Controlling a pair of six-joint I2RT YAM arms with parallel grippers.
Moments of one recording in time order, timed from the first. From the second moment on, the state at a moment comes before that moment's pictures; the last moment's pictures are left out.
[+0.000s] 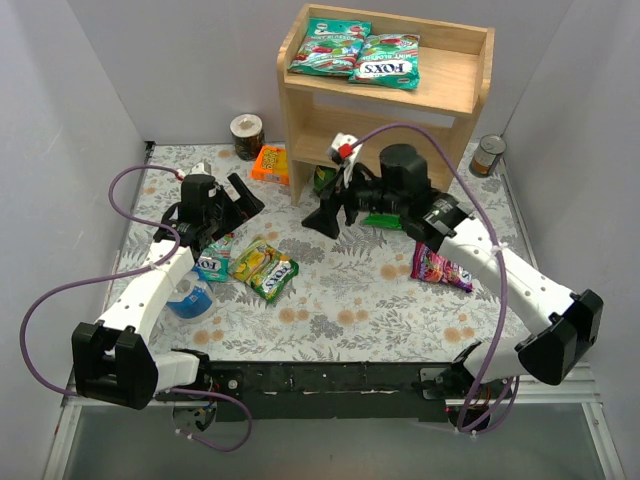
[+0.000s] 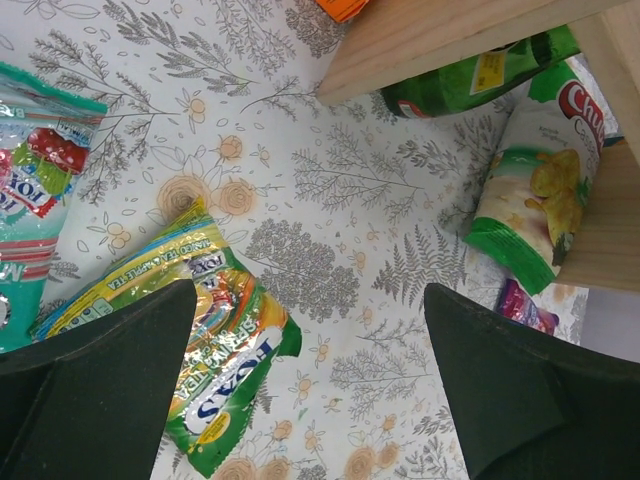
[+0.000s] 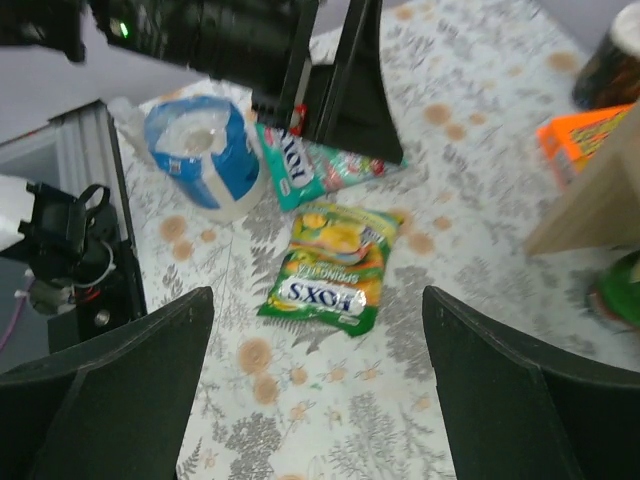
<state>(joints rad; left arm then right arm) -0.21 1.24 0.98 -0.34 0.05 -0.73 0.74 1.37 1.41 -0.28 -0.50 0.00</state>
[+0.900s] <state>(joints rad) -0.21 1.17 0.93 -0.42 0.04 -0.73 0.84 2.00 1.38 -0.14 -0.41 0.20</state>
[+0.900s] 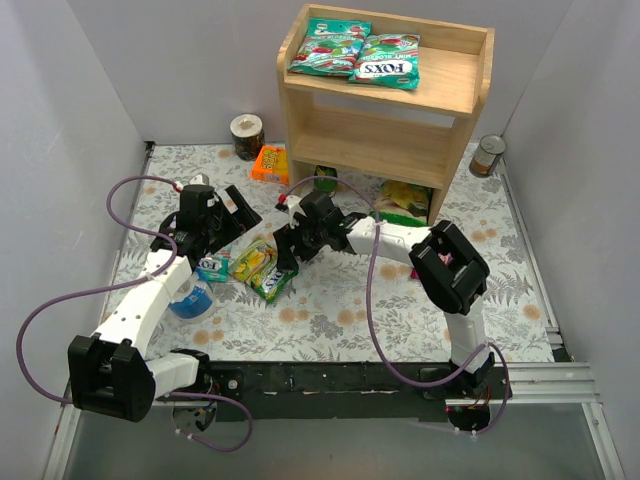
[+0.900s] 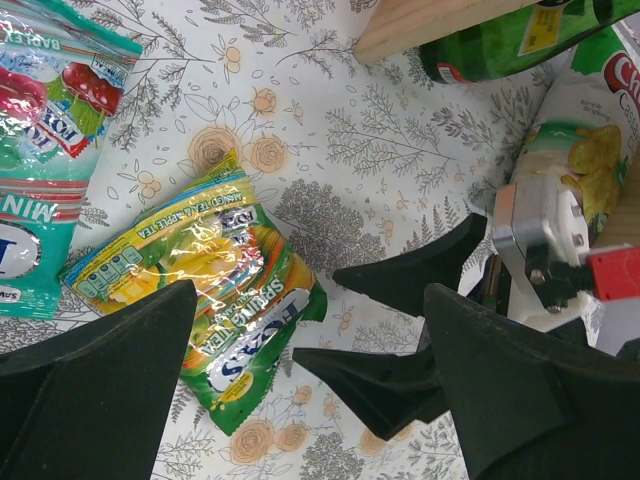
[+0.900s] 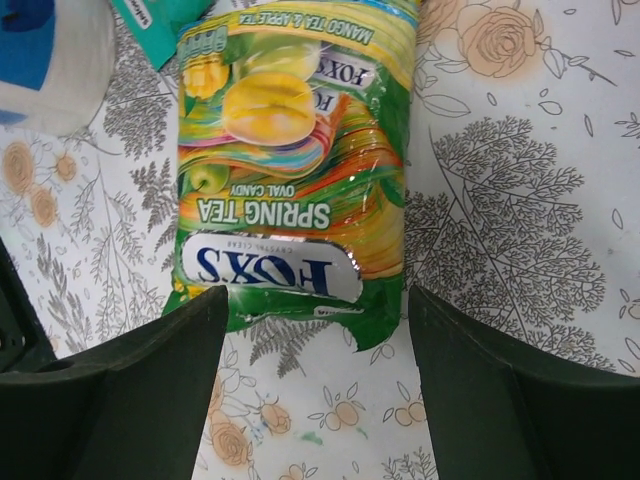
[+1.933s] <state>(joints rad) -0.21 1.20 0.92 -0.42 0.11 -0.75 0.83 1.95 1.25 -0.18 -0.34 0.26</state>
